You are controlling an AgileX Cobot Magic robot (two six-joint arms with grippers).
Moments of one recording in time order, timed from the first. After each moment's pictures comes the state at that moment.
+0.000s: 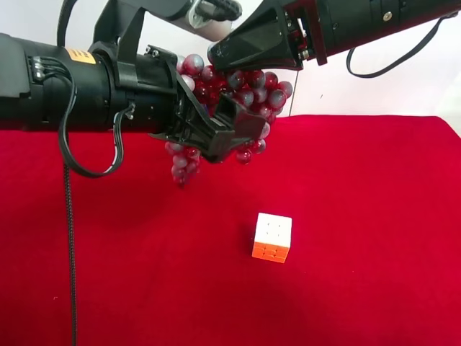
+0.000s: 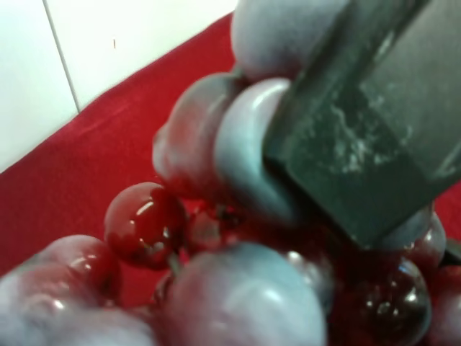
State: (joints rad) left arm -0.86 1.33 -0.82 -0.72 -0.06 0.69; right arm 0.37 1.41 -1.12 1.20 0.93 -0.99
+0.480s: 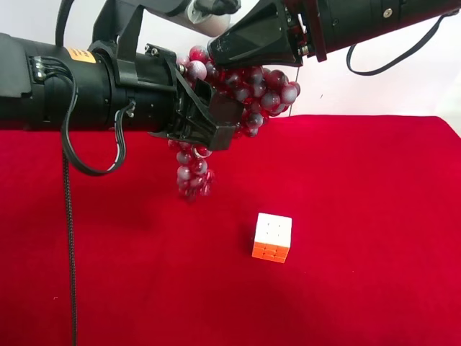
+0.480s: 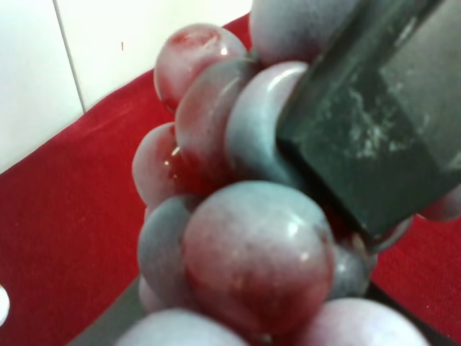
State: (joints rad) left arm -0.86 1.33 -0.82 -0.72 -0.07 0.67; right arm 0.37 1.41 -1.12 1.21 0.92 -0.99
